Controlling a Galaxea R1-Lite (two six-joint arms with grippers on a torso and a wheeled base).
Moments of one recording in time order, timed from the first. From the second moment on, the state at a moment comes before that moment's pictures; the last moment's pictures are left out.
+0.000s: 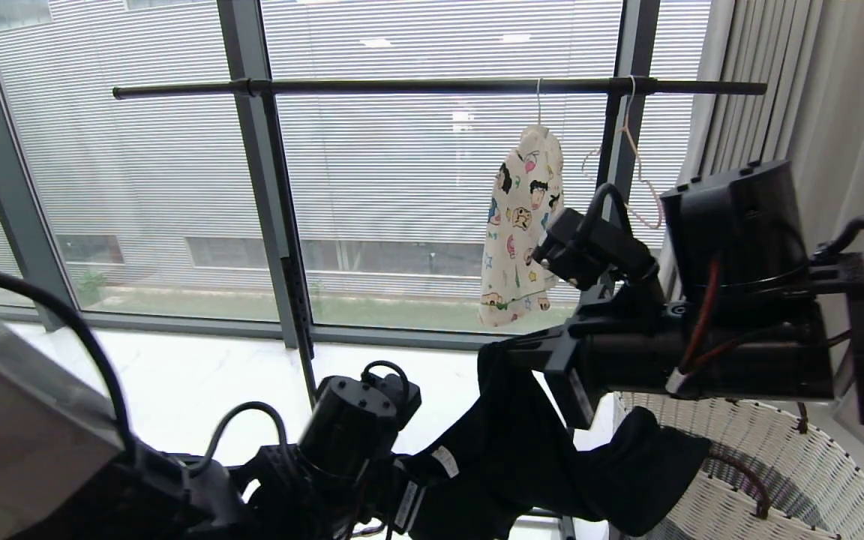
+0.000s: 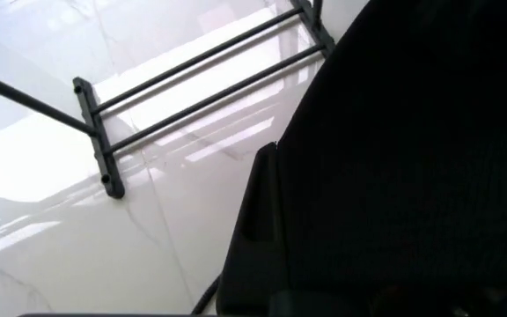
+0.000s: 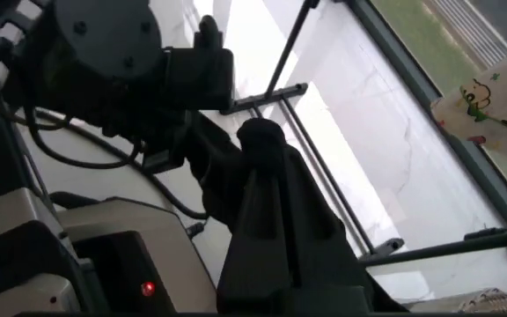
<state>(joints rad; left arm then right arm) -0.70 1.87 -0.57 -0.54 0.13 -0.07 0.88 1.66 -1.13 -0.08 0.16 -0.12</state>
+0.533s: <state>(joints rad) -0.49 1.34 -0.70 -0.07 0.14 0.13 0.87 1.75 -1.07 -0.19 -0.02 -0.09</state>
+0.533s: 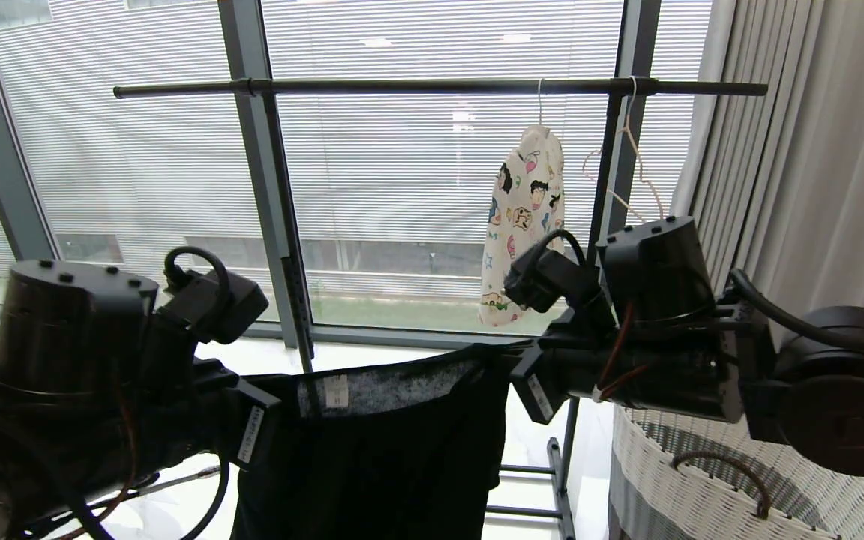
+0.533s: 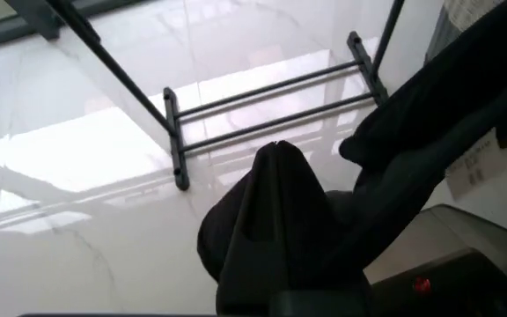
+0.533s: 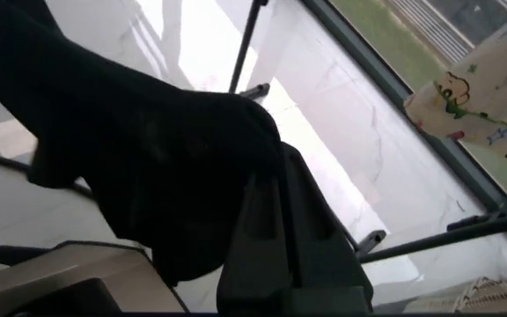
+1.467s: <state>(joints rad) -0.79 1.49 -0.97 -0.23 0.15 0.28 0.77 1.19 -0.83 0.15 0.01 -0.22</state>
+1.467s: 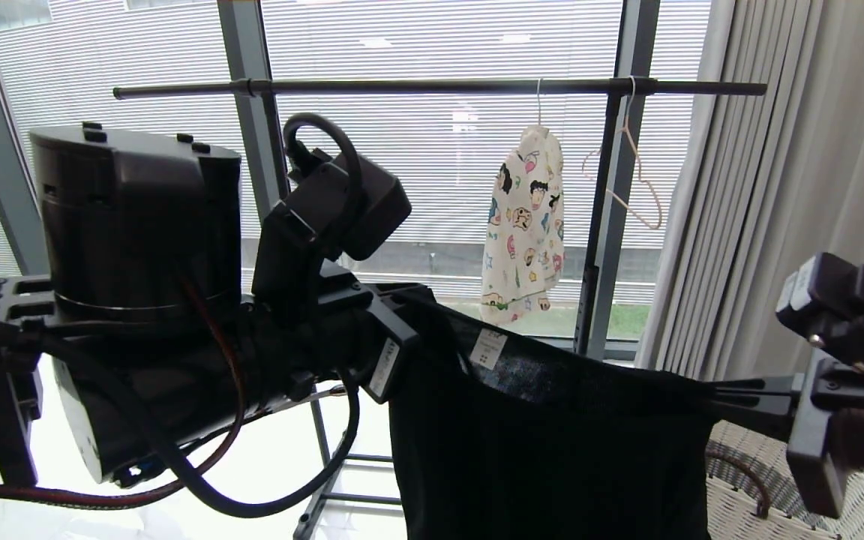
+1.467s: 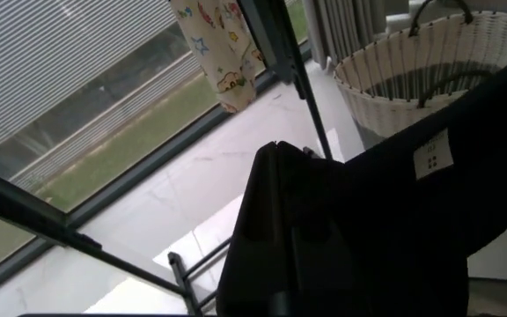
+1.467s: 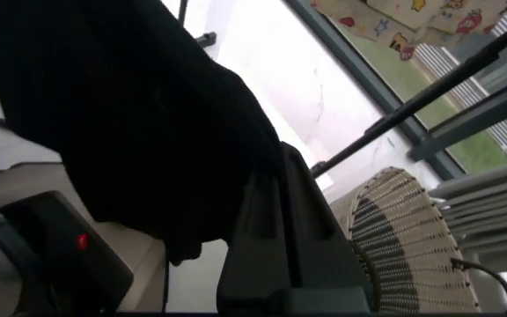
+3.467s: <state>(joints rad) -0.91 1.40 -0.89 0.21 0.50 -0.03 0.87 1.18 -0.96 0.45 -0.14 -0.24</state>
